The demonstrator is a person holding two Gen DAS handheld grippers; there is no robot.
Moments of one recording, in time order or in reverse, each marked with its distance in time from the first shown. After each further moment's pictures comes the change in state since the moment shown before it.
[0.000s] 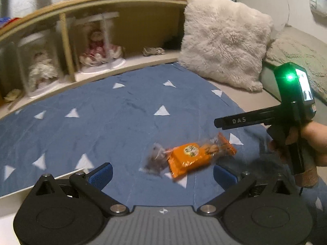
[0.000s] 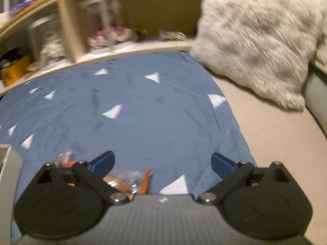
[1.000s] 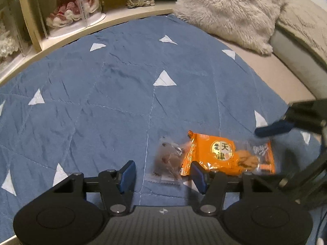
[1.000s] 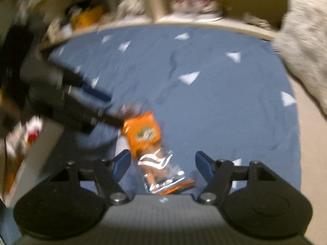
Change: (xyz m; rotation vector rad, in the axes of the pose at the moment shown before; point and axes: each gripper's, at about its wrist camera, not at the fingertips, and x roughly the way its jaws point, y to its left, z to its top) left arm 0.104 0.034 0.032 0.038 0.286 -0.099; right arm -0.011 0.032 -0.019 -0.379 0.204 0.356
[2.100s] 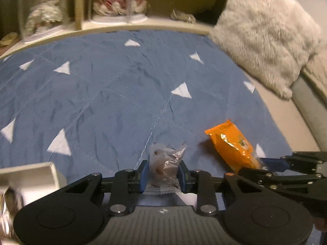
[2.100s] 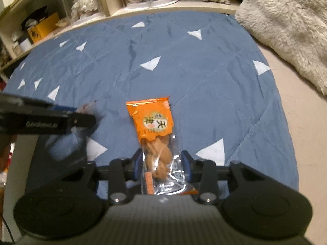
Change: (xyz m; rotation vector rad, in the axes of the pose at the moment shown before) left arm -0.021 -0.013 -0.022 -0.315 -0.116 0.057; right arm 0.011 -0.016 -0.004 0.258 0.021 -0.147
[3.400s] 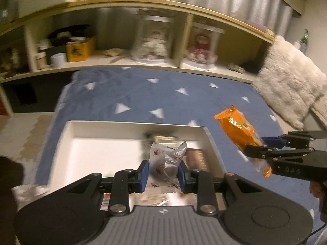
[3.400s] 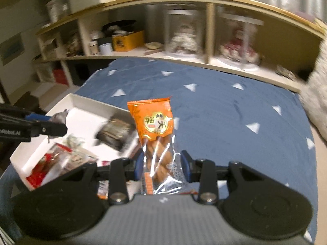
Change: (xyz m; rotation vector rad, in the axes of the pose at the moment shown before) left arm -0.254 0.137 -0.113 -0.160 -0.199 0.205; right arm -0.114 0.196 -0.017 -0.322 -0.195 0.172
